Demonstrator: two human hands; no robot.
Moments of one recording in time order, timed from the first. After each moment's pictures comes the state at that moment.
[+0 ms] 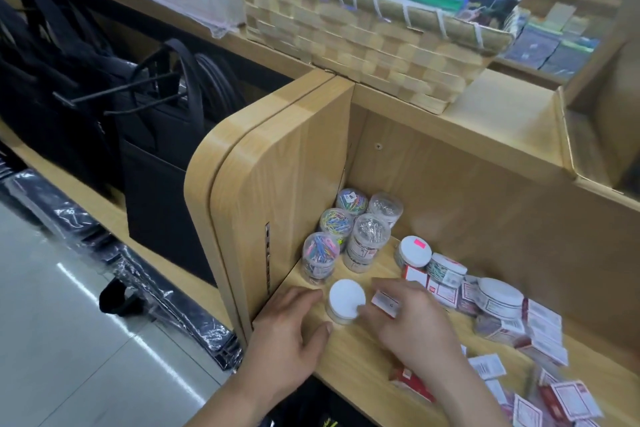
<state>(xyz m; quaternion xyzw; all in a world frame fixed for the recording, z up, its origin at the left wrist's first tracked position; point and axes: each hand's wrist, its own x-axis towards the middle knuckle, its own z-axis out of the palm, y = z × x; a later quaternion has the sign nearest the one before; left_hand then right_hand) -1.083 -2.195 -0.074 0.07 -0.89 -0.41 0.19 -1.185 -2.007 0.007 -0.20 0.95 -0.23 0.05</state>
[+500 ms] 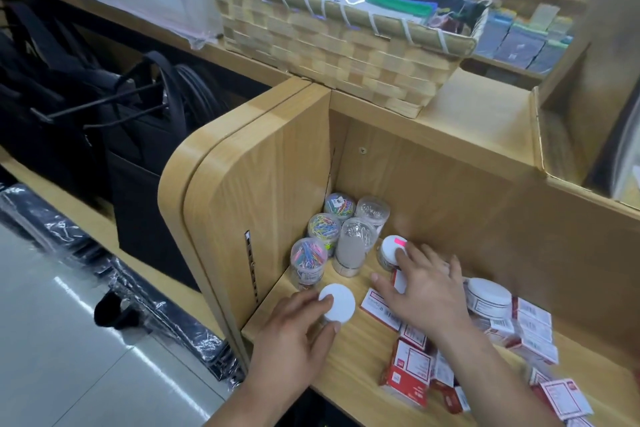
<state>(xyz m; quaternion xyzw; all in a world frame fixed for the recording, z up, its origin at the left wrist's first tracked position) -1.097 -2.169 -0.078 0.08 -0.88 -0.40 0.25 -1.252 -1.985 -0.005 -0.19 0.98 0.01 0.02</state>
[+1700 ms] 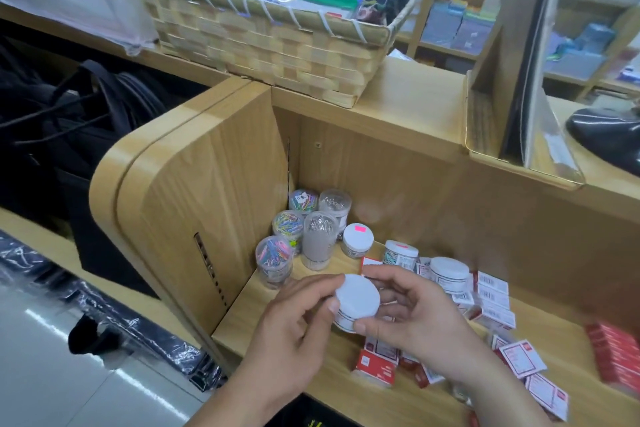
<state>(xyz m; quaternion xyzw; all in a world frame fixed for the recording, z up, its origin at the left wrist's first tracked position) -1.101 -2.130 0.006 0.00 -0.78 -0.60 0.17 -1.178 -1.939 0.052 -0.13 0.77 -0.58 0.23</state>
